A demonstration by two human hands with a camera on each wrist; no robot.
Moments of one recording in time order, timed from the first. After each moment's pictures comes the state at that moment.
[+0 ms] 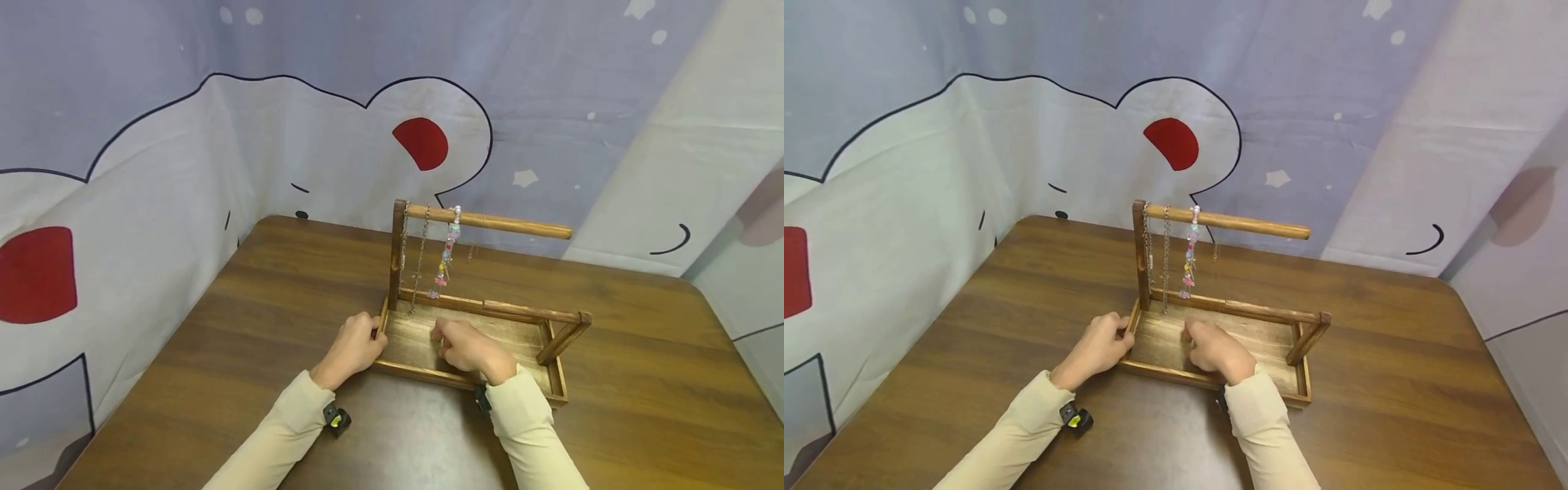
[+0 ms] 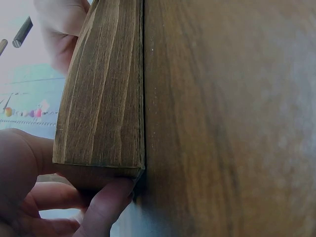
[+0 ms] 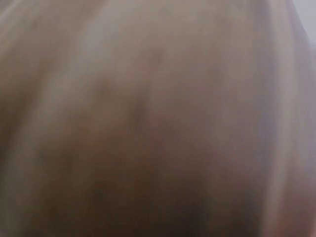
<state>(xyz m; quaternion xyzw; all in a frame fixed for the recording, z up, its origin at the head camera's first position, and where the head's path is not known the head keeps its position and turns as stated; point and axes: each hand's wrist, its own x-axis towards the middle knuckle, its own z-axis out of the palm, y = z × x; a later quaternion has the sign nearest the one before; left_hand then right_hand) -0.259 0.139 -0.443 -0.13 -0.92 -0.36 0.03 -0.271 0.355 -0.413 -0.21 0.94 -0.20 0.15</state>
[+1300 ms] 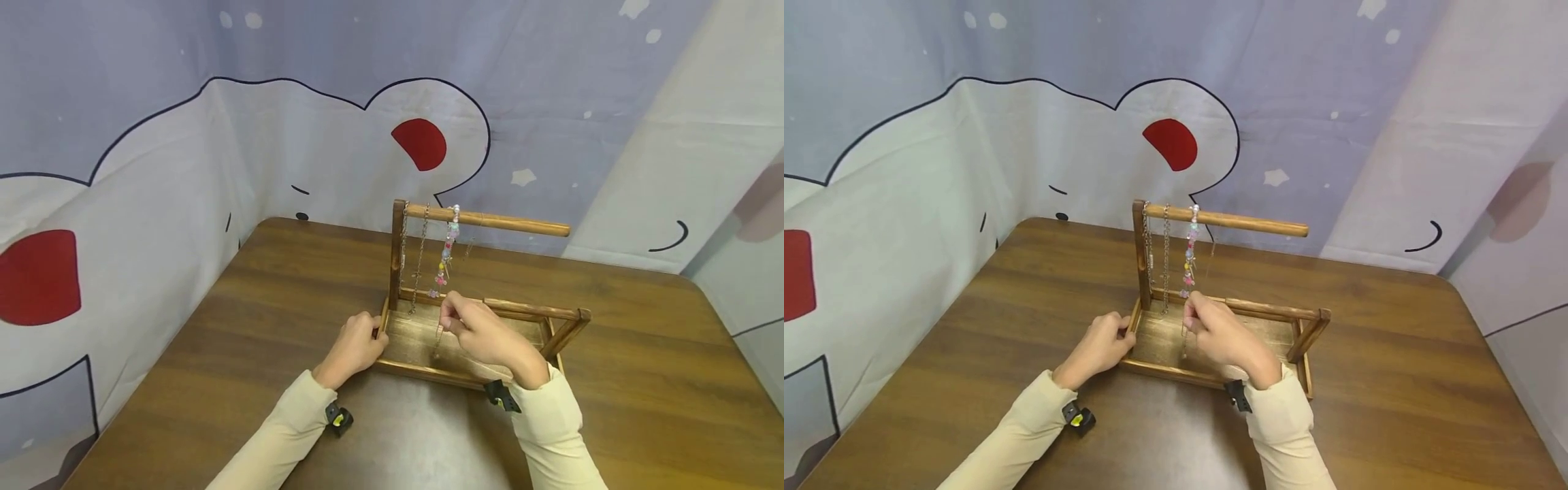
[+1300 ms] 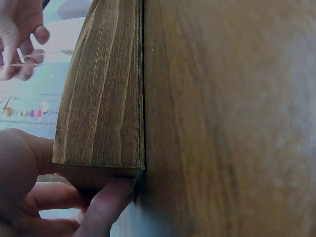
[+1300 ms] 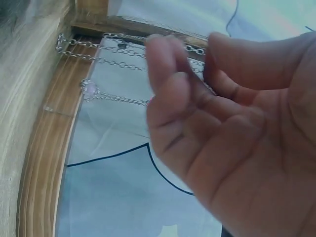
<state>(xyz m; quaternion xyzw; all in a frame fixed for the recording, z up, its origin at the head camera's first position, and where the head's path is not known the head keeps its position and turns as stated) -0.259 0.139 -0.445 -0.14 -0.93 -0.35 0.03 -0.253 0.368 -0.362 -0.30 0.90 -0.32 0.04</state>
